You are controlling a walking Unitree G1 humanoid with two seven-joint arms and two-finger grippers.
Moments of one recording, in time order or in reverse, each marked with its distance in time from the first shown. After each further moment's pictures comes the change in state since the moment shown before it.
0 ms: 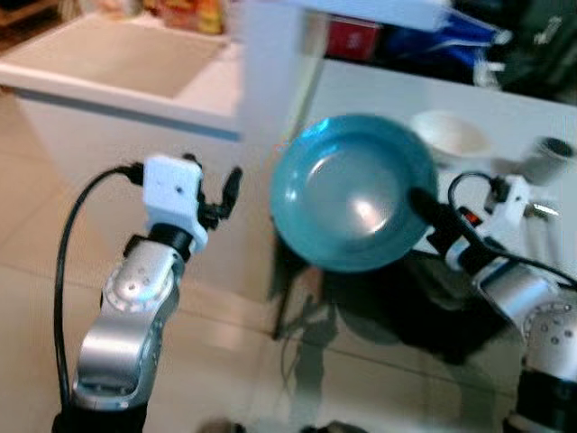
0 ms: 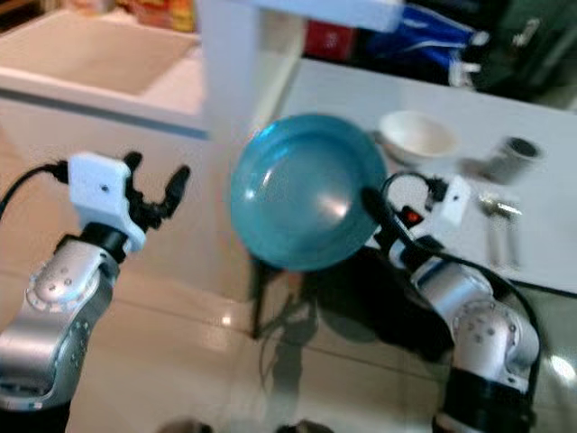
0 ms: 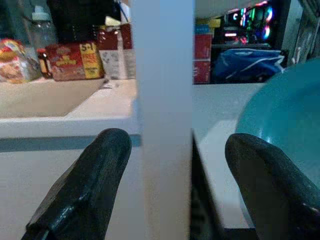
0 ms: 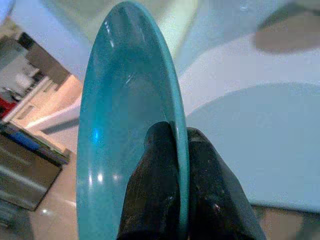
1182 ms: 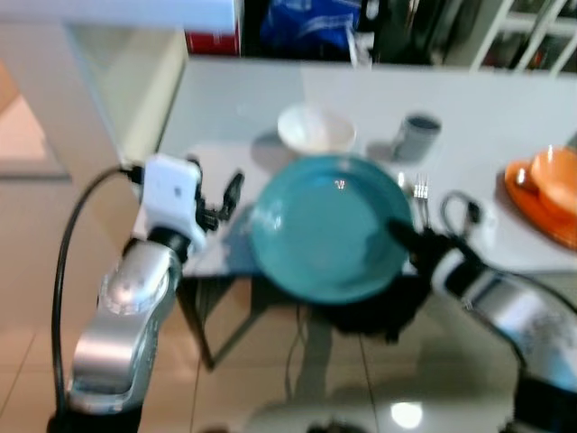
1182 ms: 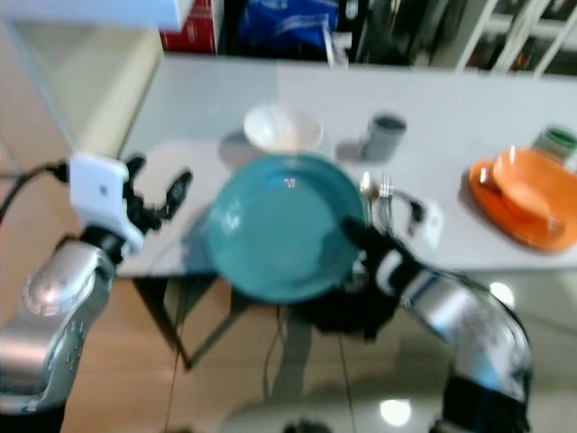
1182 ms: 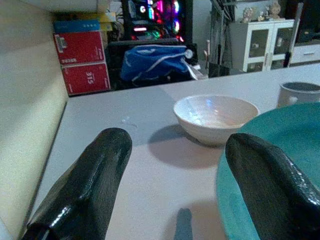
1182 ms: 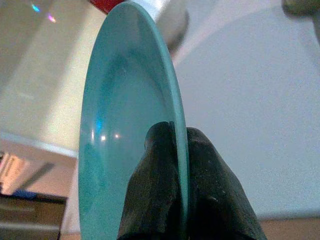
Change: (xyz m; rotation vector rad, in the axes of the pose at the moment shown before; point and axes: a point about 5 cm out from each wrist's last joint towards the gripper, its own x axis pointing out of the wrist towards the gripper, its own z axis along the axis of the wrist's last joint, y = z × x) left arm -0.002 0.001 -0.004 0.003 0.021 -0.062; right arm -0.006 -0.010 -0.025 0.215 0.180 -0.029
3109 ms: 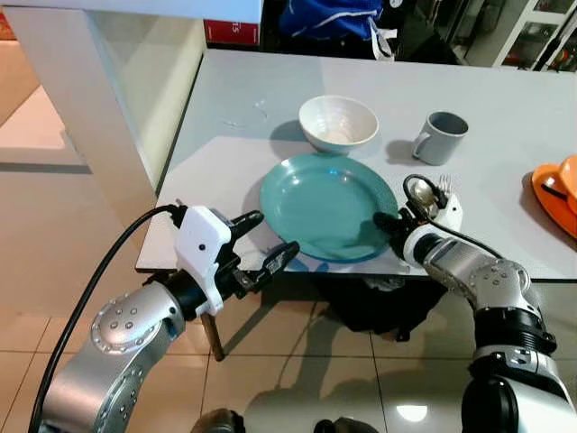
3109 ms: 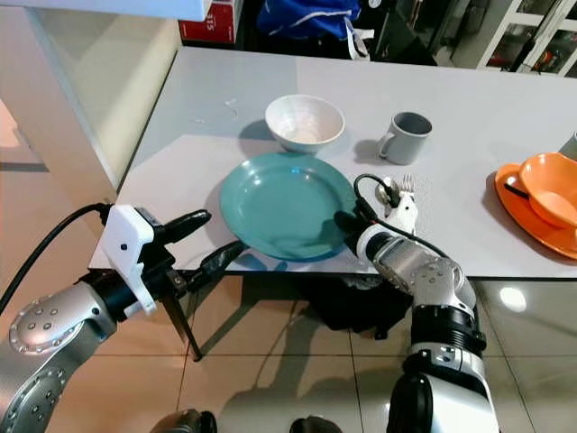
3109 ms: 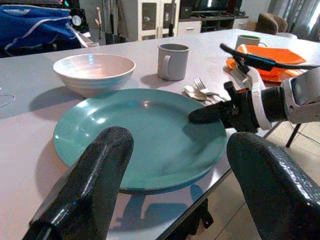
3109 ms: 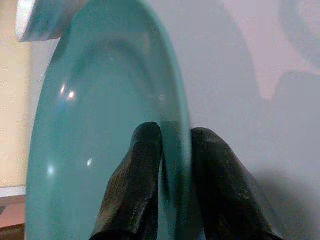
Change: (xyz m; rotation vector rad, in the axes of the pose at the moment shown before) left arm -0.038 -0.038 -0.009 -0.106 0.069 -0.517; right arm 0.068 -0.029 0.007 0.114 0.034 -0.246
